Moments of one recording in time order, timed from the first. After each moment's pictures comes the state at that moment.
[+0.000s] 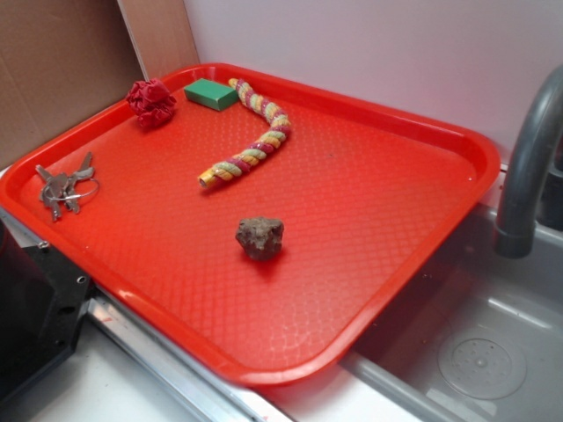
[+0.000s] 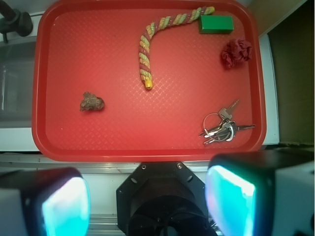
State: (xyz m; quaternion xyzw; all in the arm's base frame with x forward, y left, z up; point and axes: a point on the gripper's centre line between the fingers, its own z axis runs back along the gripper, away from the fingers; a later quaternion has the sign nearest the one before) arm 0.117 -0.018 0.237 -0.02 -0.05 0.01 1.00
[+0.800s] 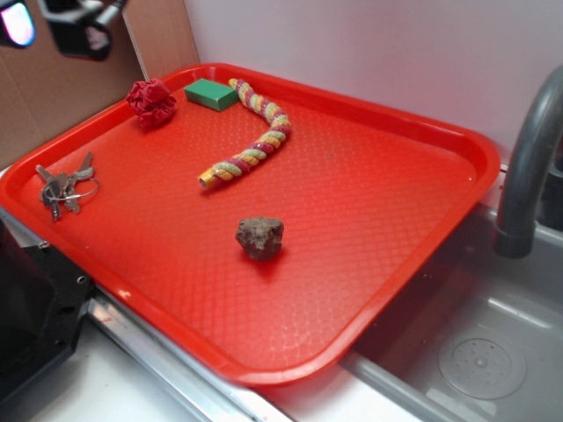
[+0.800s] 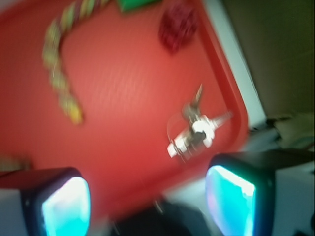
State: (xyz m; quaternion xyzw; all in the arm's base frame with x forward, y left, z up) arm 0.175 0.052 0.147 0.04 -0.04 0.26 0.96
